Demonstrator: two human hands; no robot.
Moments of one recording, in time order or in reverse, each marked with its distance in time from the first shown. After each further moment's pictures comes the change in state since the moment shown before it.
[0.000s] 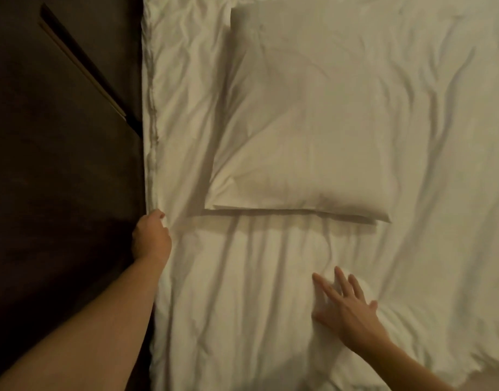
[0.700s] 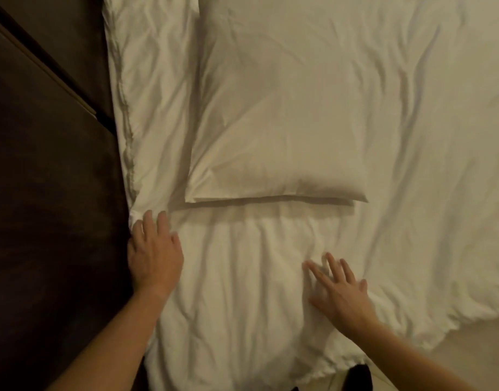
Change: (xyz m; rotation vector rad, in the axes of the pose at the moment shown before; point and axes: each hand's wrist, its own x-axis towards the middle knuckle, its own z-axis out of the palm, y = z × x) left_hand -0.073 0.015 0.002 0.244 0.204 0.332; right_hand -0.020 -0.002 0.003 -0.103 0.077 0.022
